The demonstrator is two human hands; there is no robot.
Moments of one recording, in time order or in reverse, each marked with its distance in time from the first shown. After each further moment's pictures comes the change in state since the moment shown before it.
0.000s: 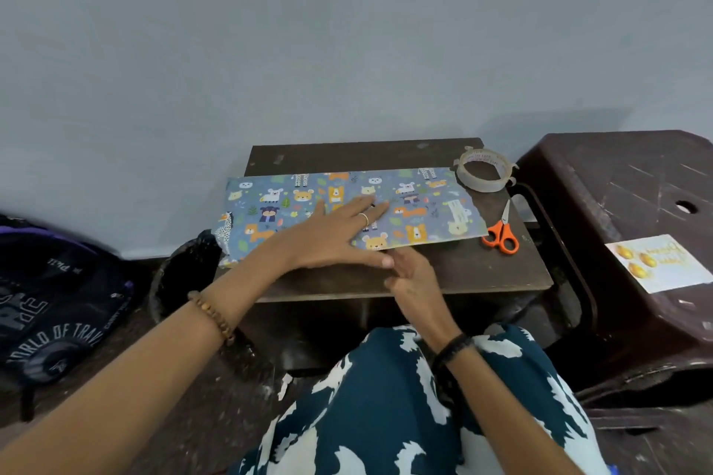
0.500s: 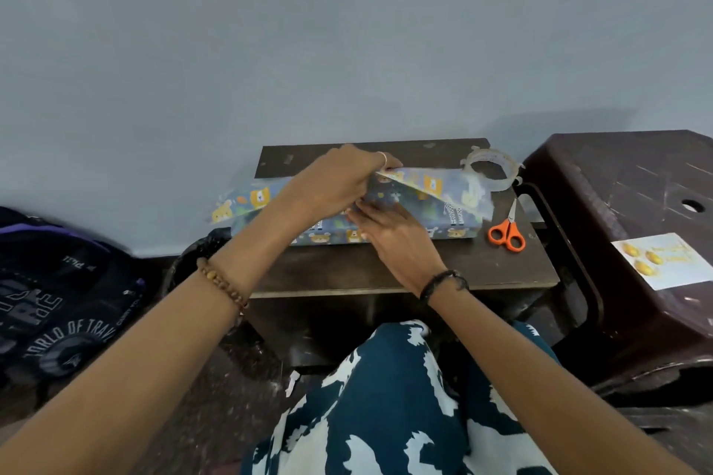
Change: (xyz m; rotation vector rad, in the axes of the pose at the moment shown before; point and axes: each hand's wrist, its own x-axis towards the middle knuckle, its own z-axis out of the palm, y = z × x) left_hand -0.002 0.017 -0.059 0.058 0.462 0.088; right_hand 0.066 0.011 0.005 -1.209 -0.006 -0.714
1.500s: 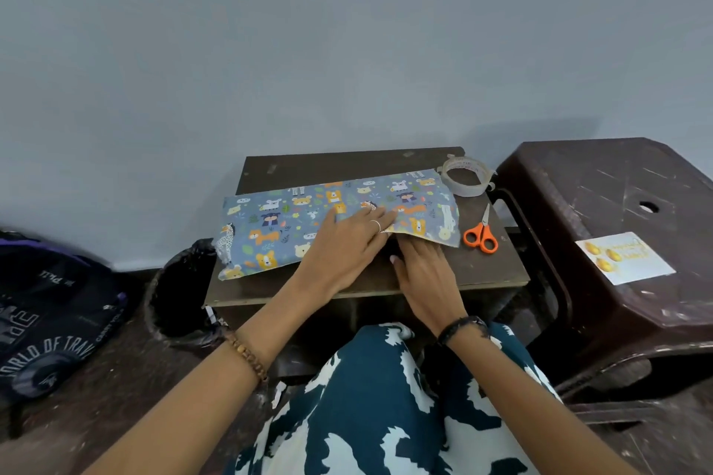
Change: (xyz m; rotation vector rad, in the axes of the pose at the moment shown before) left_hand -0.034 0.041 0.066 0.013 -0.073 -0.134; right_hand -0.066 0.011 -0.020 0.063 0.059 0.361
